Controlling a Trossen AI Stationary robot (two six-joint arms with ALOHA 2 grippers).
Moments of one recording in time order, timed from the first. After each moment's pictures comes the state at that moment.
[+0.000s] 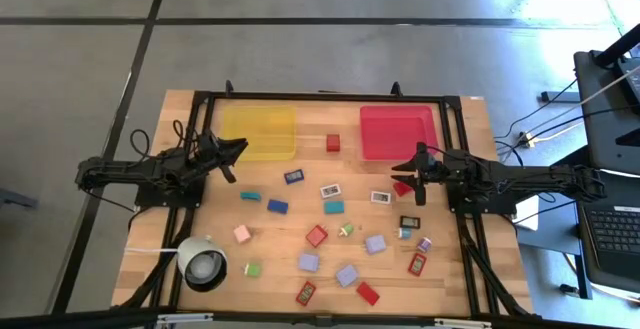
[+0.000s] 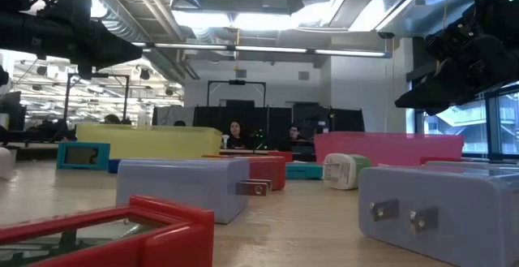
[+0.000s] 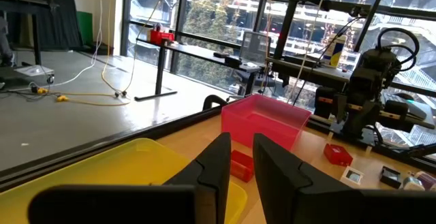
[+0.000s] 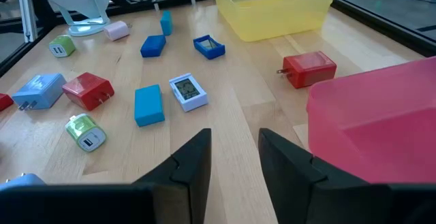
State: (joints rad) left arm 0.00 0.02 0.02 0.06 -0.58 -0.20; right arm -0.11 0.39 0.03 0.02 -0.02 0.12
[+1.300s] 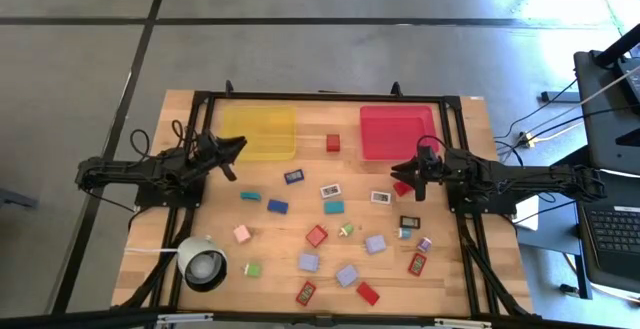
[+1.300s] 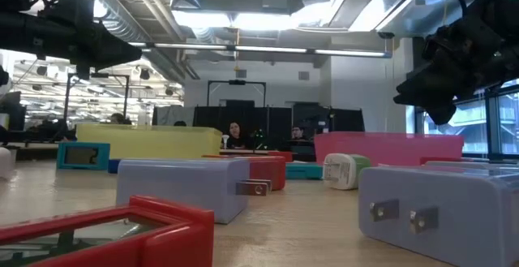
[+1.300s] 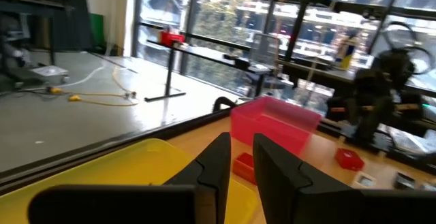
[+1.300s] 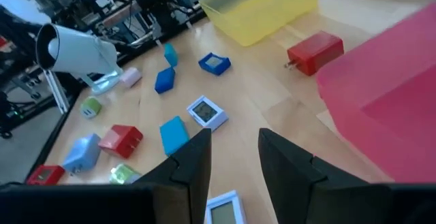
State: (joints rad) left arm 0.00 0.02 0.02 0.06 -0.64 -0.20; right arm -0.11 0.39 0.03 0.07 -0.01 0.46
